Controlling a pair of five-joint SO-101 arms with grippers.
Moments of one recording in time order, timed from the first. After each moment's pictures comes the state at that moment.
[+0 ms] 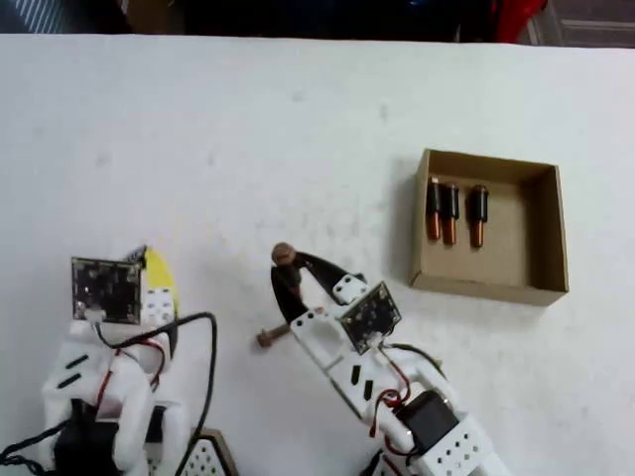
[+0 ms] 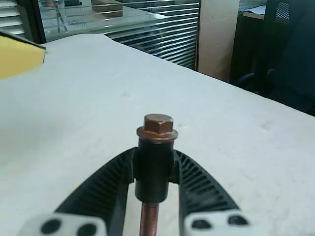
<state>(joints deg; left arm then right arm) -6.2 -101.2 66.8 69.7 -3.8 -42.3 -102.4 96.4 23.9 5.1</state>
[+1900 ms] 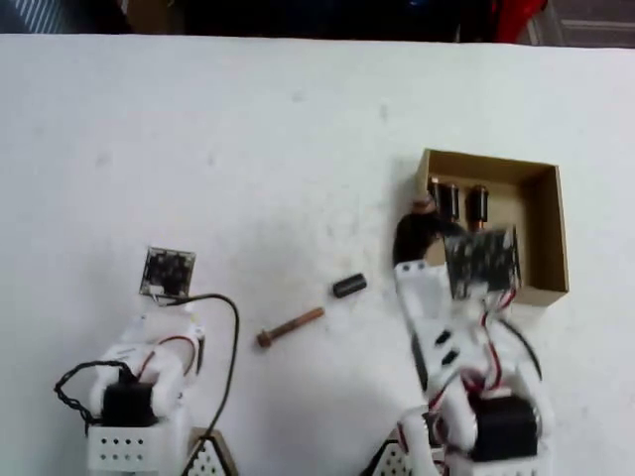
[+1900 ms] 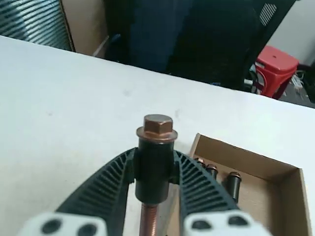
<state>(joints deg) -6.2 -104.1 97.1 72.0 -4.4 -9.2 -80.7 50.5 58.4 9.9</state>
